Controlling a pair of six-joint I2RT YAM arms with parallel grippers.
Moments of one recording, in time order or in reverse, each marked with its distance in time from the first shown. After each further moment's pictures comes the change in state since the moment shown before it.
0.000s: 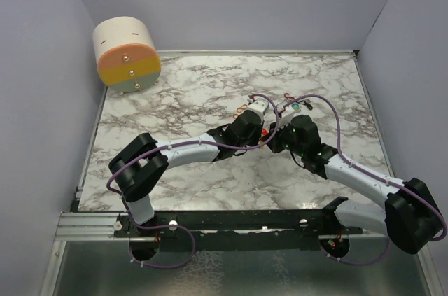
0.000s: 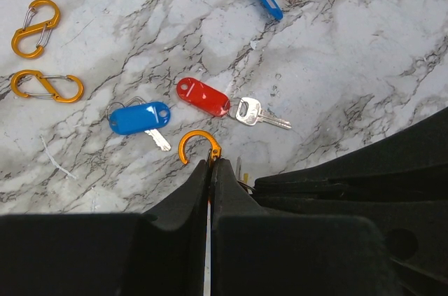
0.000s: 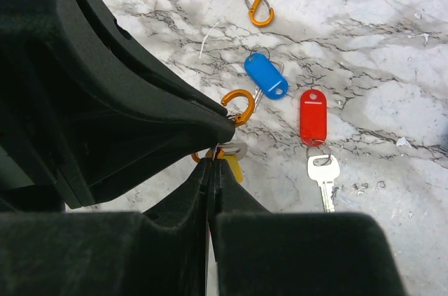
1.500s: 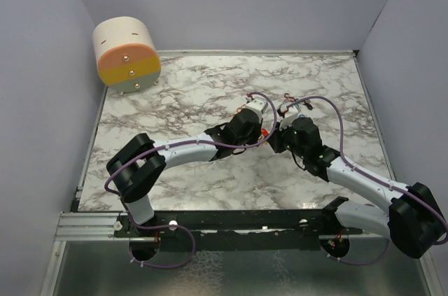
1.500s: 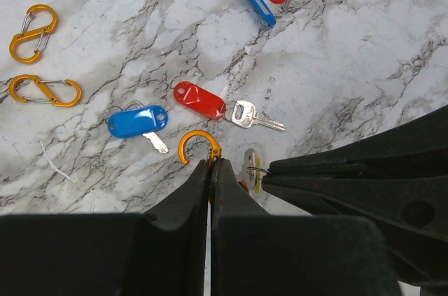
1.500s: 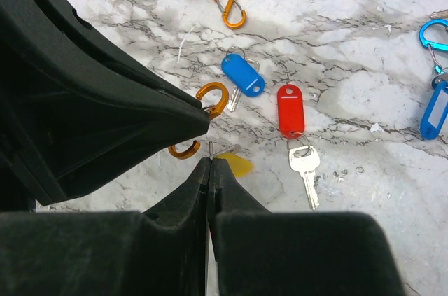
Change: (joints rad) left arm 0.014 -0.017 -0.010 0.013 0.032 0.004; right arm 0.013 -0.041 -0.016 -0.015 0.112 0.027
